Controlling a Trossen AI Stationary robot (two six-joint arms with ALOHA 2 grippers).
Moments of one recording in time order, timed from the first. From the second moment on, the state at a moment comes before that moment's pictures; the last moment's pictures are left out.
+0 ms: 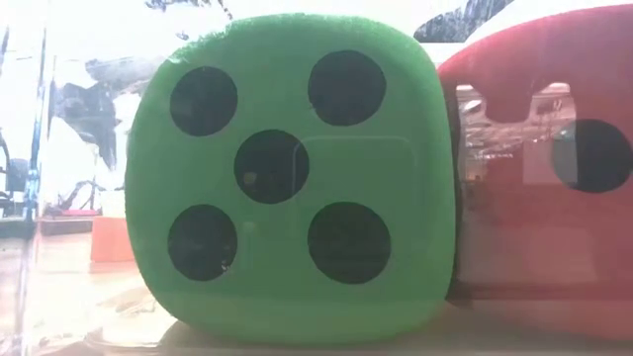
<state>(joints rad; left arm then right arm) -0.13 1.37 0.93 -0.88 0.06 -1.36 -0.42 1.78 1.24 -0.71 -0.03 0.30</state>
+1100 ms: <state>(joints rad) -0.13 1.37 0.91 -0.85 0.05 -1.46 -0.39 1.85 1.25 -0.67 -0.08 0.17</state>
